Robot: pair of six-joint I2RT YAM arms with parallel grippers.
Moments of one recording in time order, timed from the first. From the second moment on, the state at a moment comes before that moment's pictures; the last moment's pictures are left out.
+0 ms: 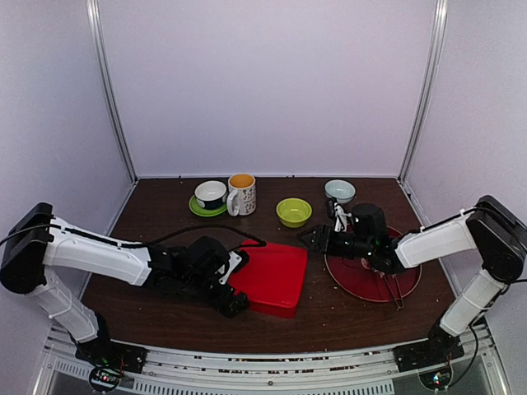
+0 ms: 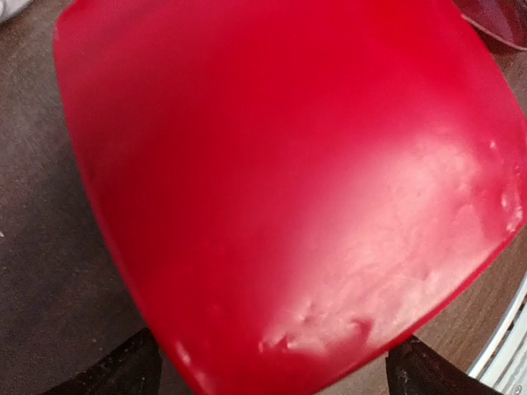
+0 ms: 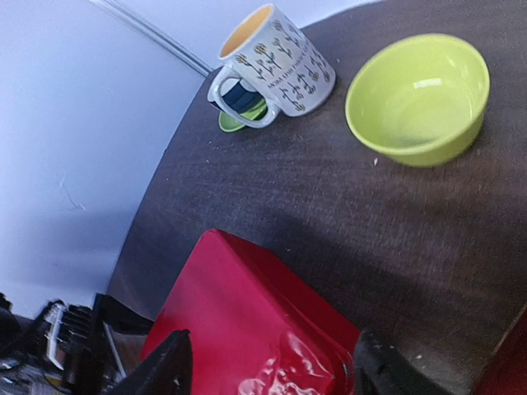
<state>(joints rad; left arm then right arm) -1.07 1.54 0.77 -0.19 -0.06 -0.33 0.66 1.60 0.63 0.59 -0.28 0.73</state>
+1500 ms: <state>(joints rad) -0.22 0.87 0.62 -0.06 -0.40 -0.02 0.26 0.75 0.16 0.51 0.53 0.01</state>
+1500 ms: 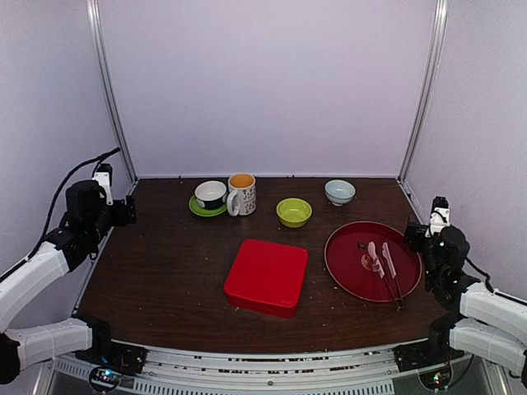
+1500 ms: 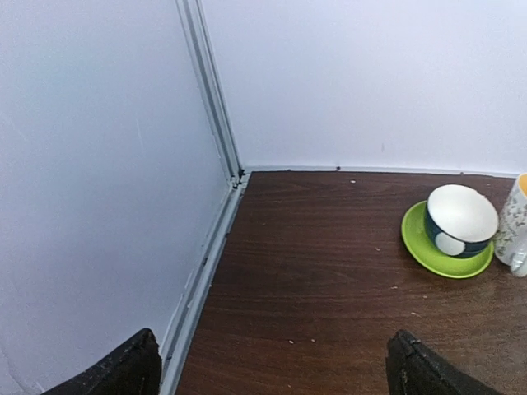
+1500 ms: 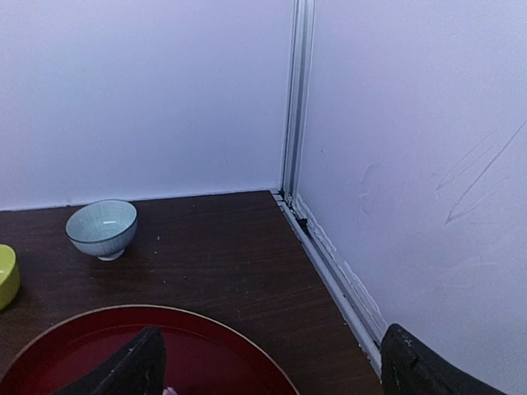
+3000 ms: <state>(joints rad) 0.02 1.42 0.33 0.91 -0.14 0.18 0.08 1.36 0.24 1.10 0.20 -0.01</state>
